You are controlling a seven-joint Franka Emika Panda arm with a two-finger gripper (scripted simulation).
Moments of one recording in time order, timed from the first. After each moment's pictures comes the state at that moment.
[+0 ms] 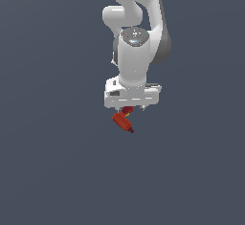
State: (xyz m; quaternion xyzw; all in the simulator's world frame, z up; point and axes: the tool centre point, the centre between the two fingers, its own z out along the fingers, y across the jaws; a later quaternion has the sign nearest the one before) arm 0.007 0.034 0.190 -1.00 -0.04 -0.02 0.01
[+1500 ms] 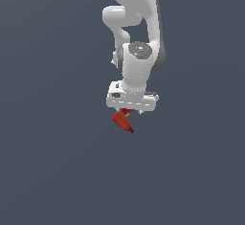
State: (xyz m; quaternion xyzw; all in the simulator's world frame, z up) arm -0.011 0.029 0.145 -1.00 0.04 -0.03 -0.03
